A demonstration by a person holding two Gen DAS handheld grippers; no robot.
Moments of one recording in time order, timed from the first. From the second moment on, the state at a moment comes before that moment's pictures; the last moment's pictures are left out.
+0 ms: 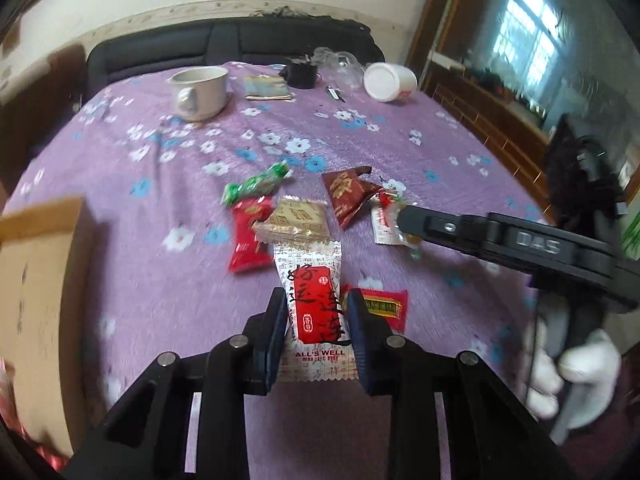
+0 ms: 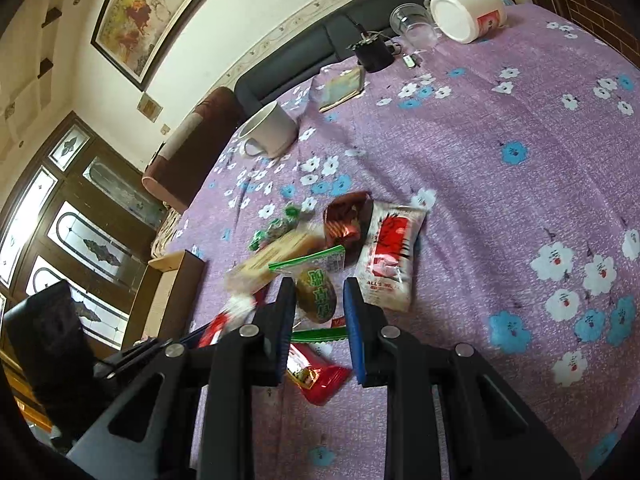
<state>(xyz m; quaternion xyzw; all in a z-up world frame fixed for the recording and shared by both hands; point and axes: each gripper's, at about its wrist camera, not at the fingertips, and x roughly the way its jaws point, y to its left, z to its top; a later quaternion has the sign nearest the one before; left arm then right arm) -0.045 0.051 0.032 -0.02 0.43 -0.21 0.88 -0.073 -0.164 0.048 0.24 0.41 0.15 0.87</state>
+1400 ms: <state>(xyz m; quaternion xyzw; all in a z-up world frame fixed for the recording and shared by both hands) -0.106 0.038 0.003 0.01 0.45 -0.25 0.85 -0.131 -0.119 0.086 0.19 0.41 0.25 0.86</state>
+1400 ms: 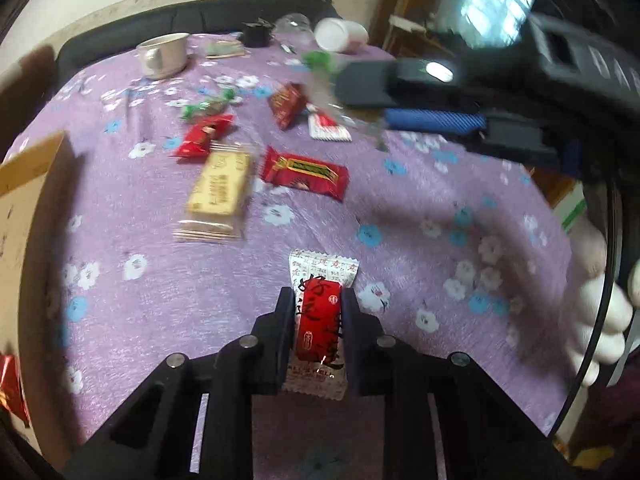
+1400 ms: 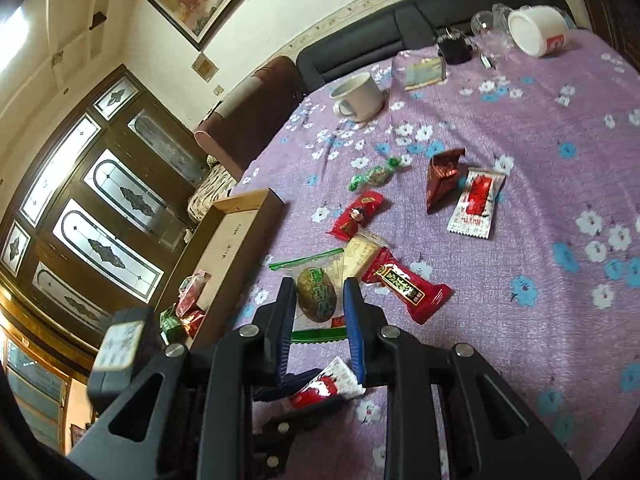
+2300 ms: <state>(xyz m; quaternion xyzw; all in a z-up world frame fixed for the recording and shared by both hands) -0.082 0.356 0.031 -0.24 0.41 -0.02 0.88 -0.069 0.159 0.043 0.07 0.51 0.35 0.78</state>
